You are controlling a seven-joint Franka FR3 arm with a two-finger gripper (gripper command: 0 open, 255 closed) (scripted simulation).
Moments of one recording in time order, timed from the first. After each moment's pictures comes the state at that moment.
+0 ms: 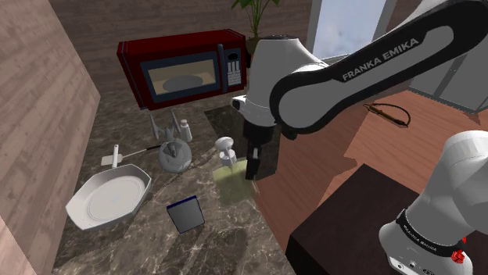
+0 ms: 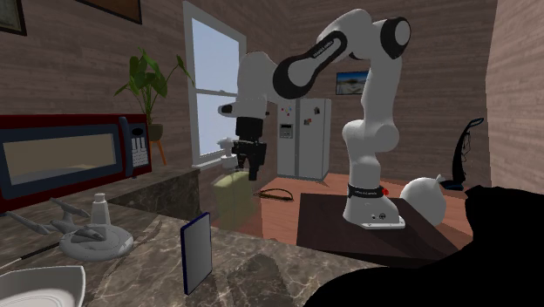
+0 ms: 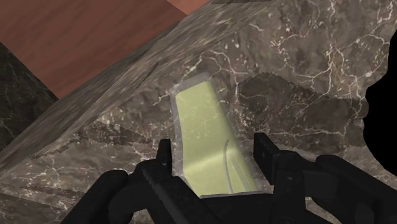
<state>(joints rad) 0.36 -0.22 0.24 -2.43 0.25 2.35 -0.39</state>
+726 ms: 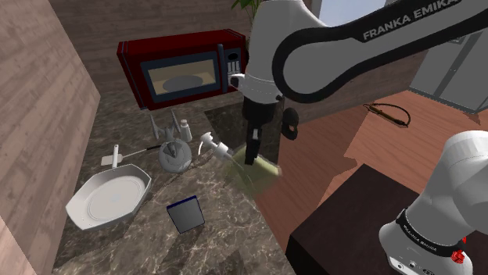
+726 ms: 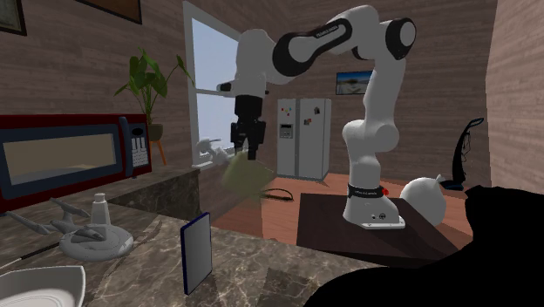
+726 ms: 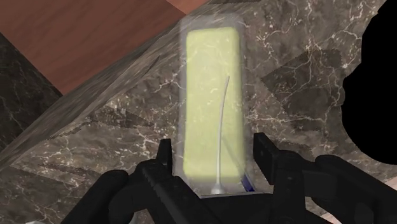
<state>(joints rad) 0.35 -0.28 0.23 -2.34 0.24 2.20 -0.37</state>
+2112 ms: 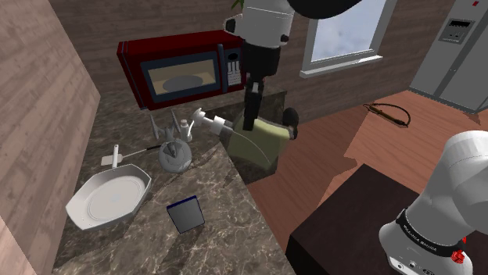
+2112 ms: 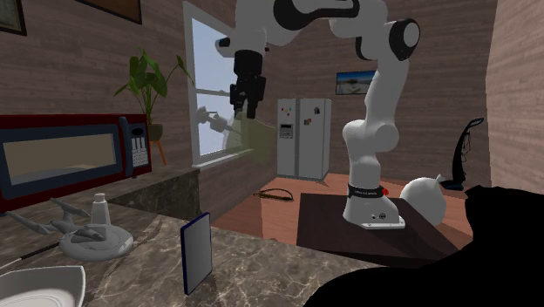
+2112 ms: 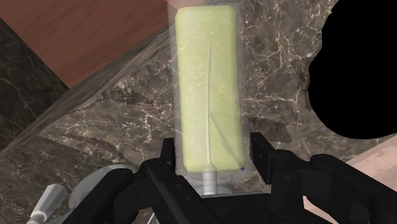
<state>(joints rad) 0.35 -0.33 0.21 -2.10 0.21 1.91 -0.33</state>
